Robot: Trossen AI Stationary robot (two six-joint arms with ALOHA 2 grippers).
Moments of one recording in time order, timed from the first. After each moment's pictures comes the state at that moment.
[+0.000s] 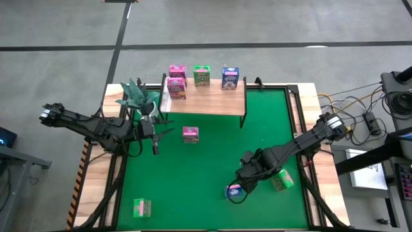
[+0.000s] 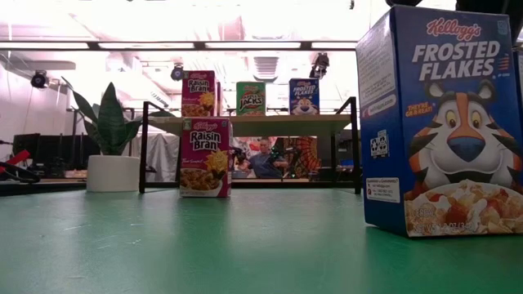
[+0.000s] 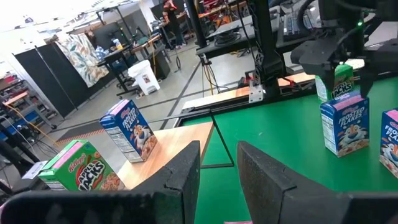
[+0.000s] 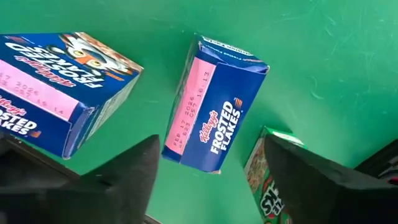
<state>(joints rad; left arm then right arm) -0.29 0.82 0.77 -0.10 -0.59 0.28 0.46 1.71 1.51 -1.33 -0.08 1.29</state>
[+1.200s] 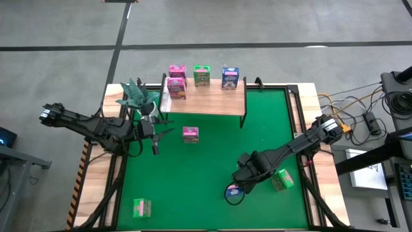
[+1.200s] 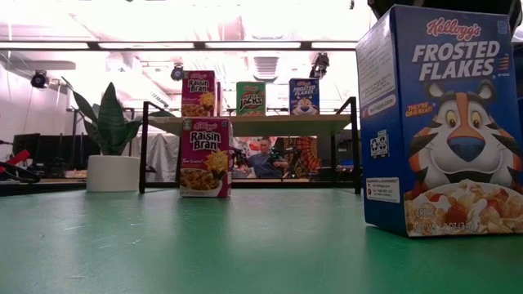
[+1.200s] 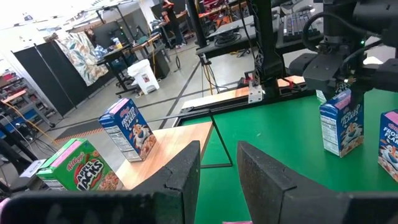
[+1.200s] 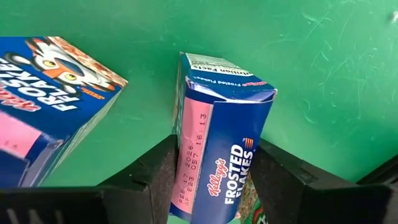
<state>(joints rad) -0.29 0.82 0.77 -0.10 -0.59 0.26 0.46 1.76 1.48 -1.30 -0.03 1.22</state>
